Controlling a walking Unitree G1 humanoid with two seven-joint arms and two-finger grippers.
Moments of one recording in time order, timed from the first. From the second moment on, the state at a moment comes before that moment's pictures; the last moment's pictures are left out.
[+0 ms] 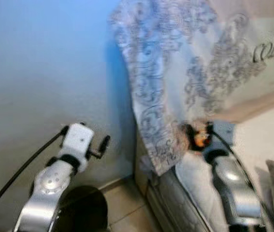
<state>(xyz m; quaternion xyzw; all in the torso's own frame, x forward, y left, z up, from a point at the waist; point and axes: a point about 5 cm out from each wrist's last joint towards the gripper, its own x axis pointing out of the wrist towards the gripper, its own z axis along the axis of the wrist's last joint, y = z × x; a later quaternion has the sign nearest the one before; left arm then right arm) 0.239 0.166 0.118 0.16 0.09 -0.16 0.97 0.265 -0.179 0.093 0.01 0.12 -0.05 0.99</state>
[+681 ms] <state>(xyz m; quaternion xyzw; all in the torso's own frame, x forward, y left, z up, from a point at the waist) 0.234 0.165 0.109 0.18 0.12 -0.24 0.95 0.291 -0.191 0.089 0.02 0.19 -0.08 0.98</state>
